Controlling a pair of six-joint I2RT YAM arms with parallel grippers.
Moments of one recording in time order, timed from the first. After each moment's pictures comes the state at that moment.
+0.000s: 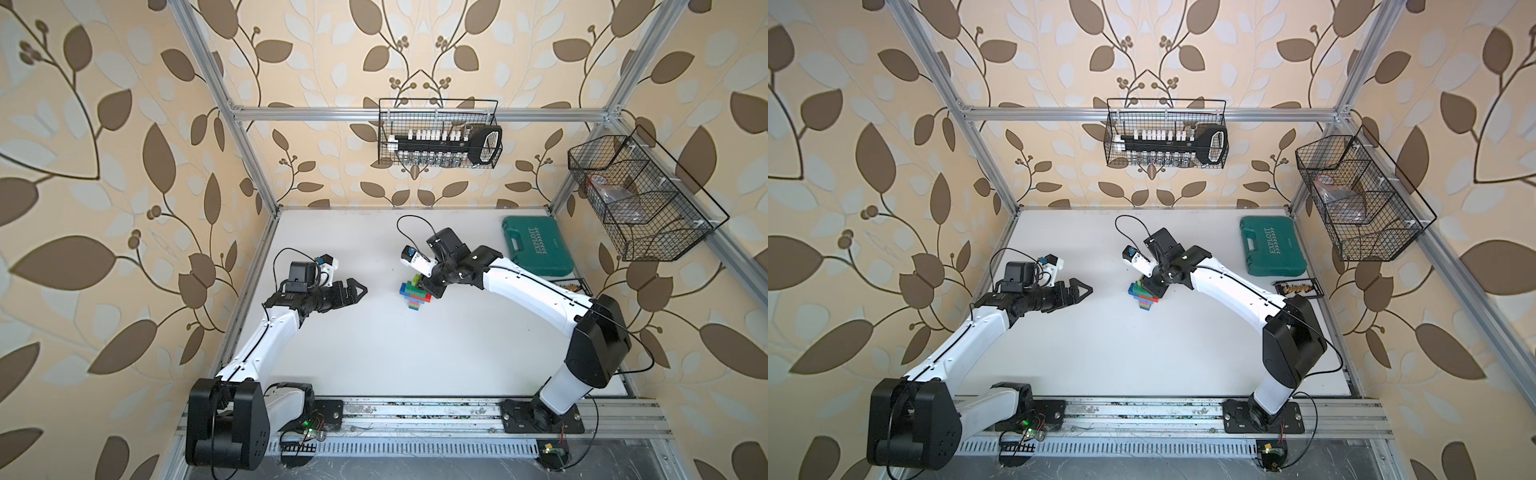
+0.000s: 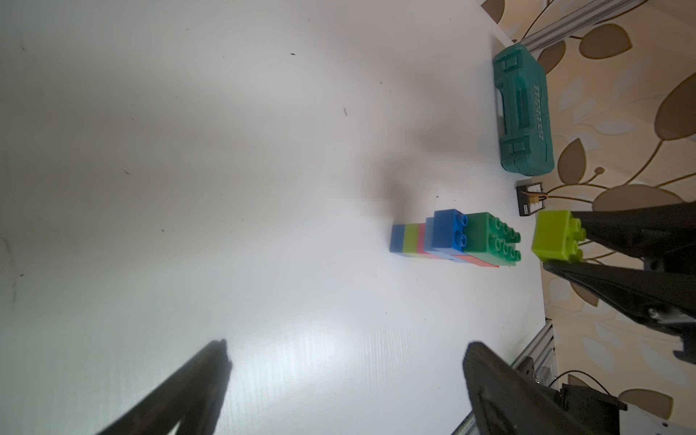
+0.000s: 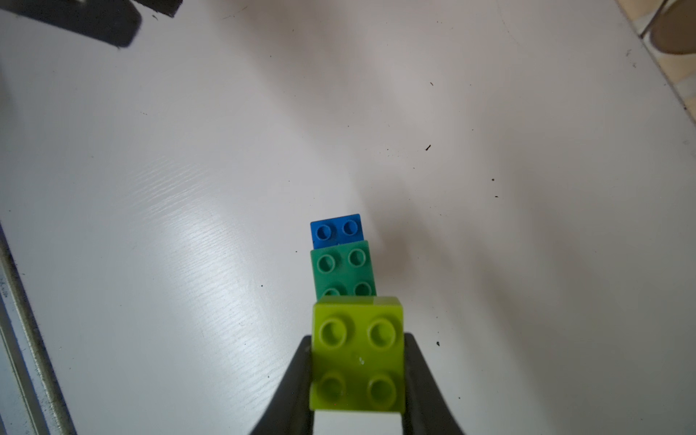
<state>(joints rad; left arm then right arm) -0.09 1.15 0.70 -0.43 0.59 -0.36 0.68 1.68 1.39 -0.70 -0.12 -0.33</state>
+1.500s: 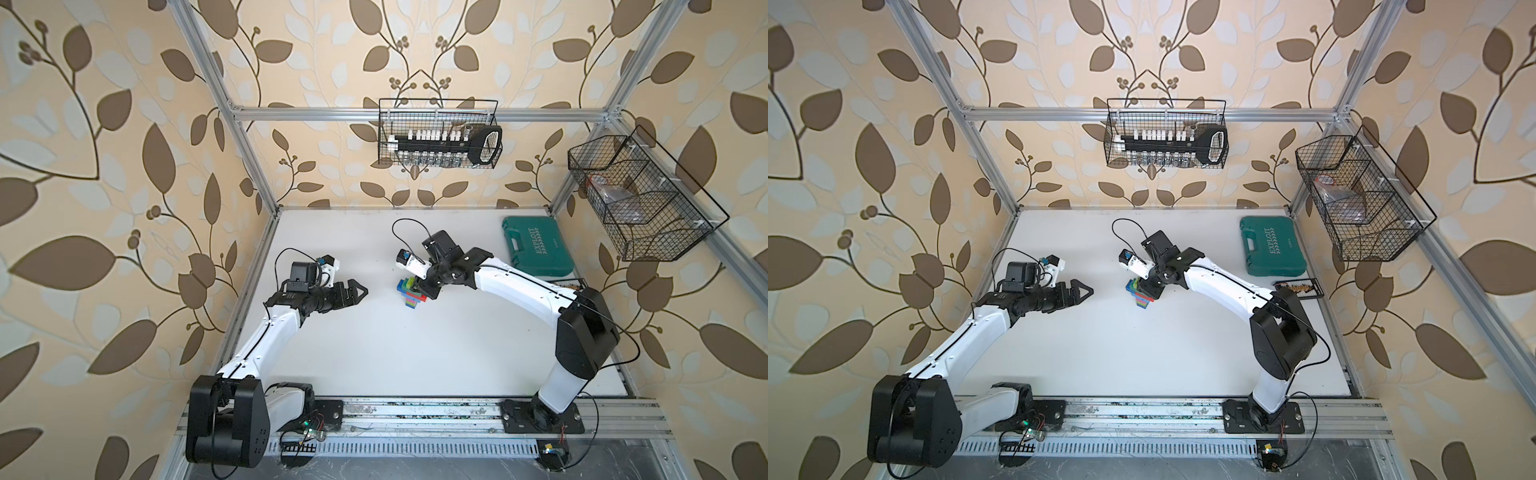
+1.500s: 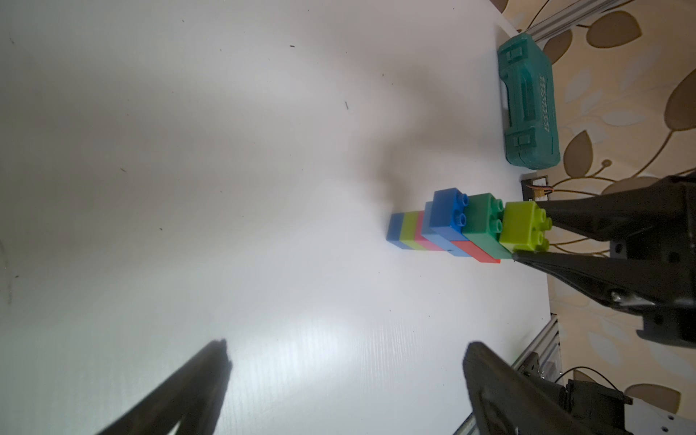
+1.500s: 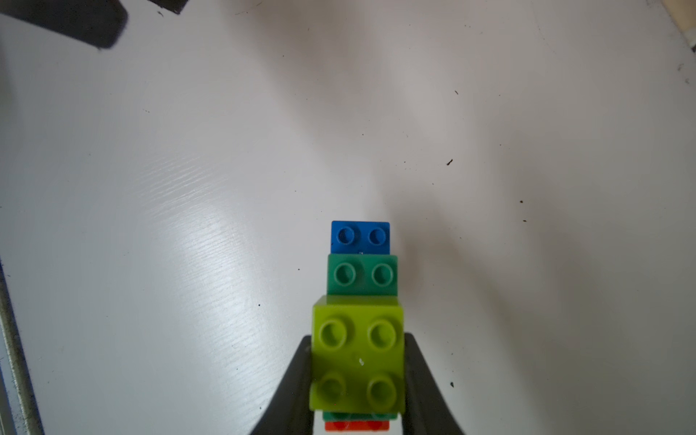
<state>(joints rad) -0.10 1.16 0.70 -0.44 0.59 -0.34 0.67 1.75 1.38 -0.62 -0.17 -0.36</state>
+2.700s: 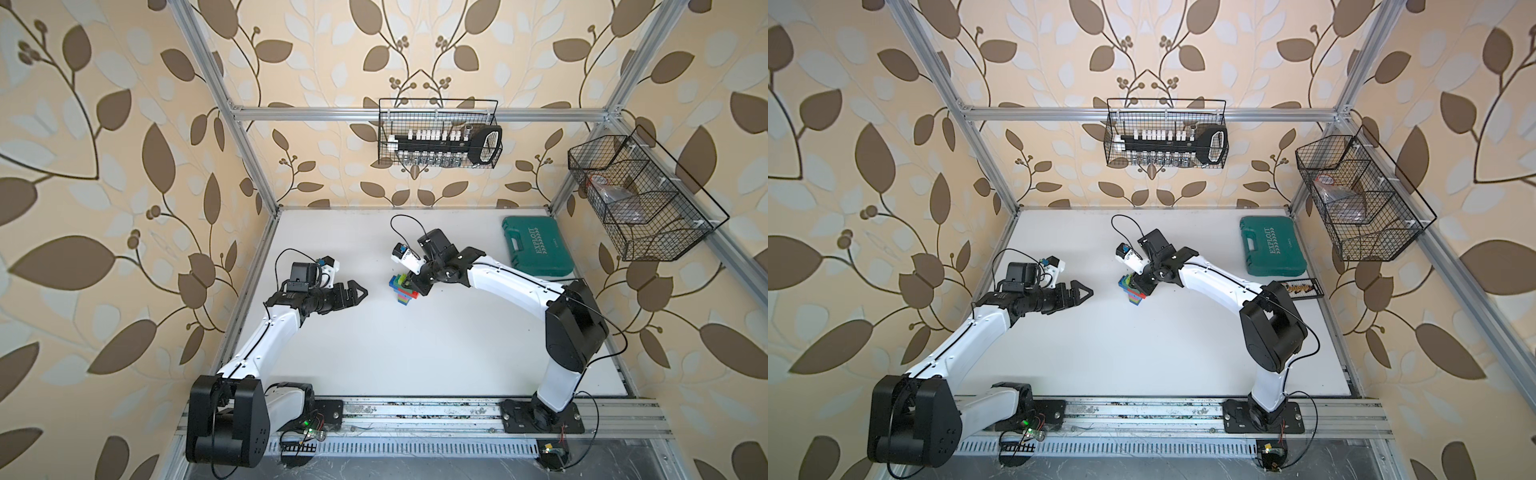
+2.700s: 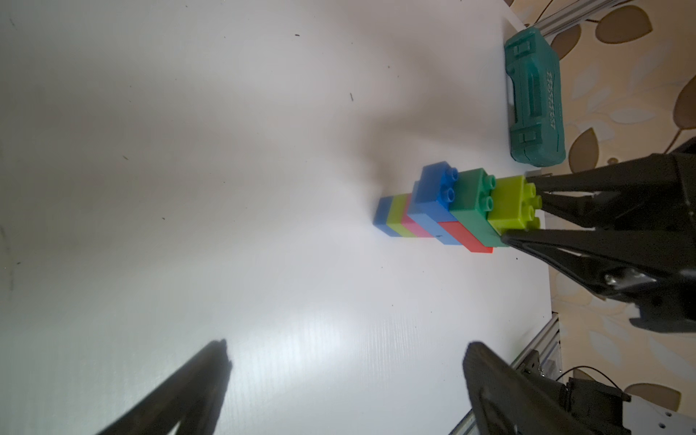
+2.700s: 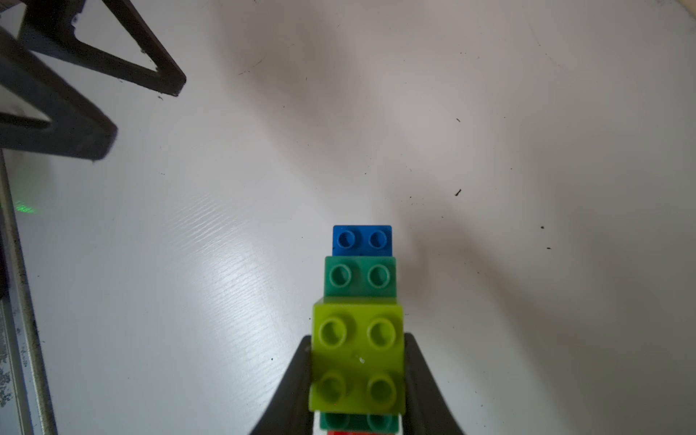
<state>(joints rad) -0.10 1.16 0.70 -0.46 0.58 -0.34 0.67 1.82 1.41 -0.55 -0.22 -0.24</state>
